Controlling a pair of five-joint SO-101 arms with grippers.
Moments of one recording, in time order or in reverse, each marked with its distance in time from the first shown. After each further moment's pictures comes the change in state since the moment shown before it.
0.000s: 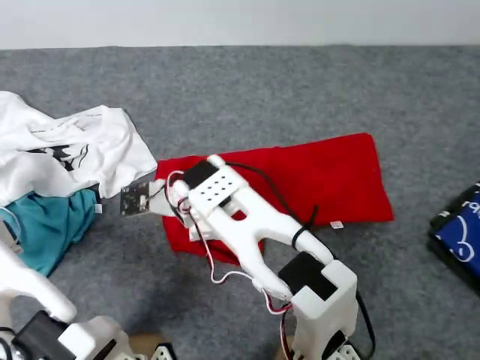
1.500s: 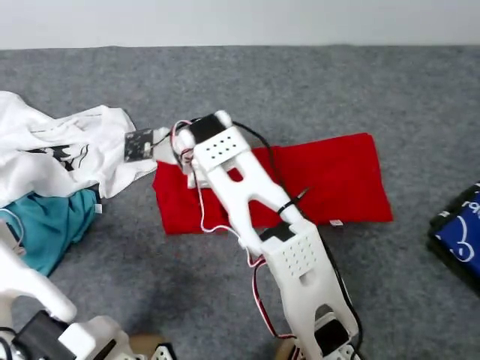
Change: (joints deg) left arm 0.0 0.0 0.9 0.0 0.0; right arm 8.8 29.6 -47.5 9.0 6.2
